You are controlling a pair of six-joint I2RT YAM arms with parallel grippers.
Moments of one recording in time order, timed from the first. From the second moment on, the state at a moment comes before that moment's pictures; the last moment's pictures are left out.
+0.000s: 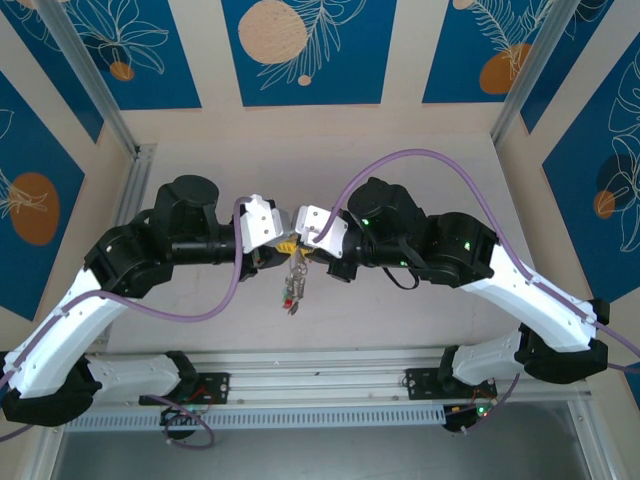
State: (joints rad) left arm -0.89 1.11 1.60 -0.97 0.32 0.39; right arm 1.15 1.30 1.77 -1.04 0.03 -0.36
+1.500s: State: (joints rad) left arm -0.89 1.03 1.51 -0.83 0.50 0.33; right arm 0.82 1.07 1.48 -0.78 -0.74 -0.11
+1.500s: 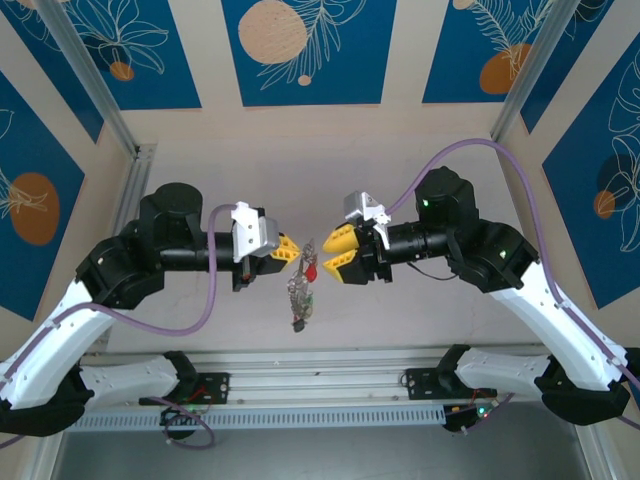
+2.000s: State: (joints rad) left arm -0.89 1.03 1.49 -0.81 0.50 0.31; right arm 0.86 1.14 1.47 -0.76 -0.72 -0.08
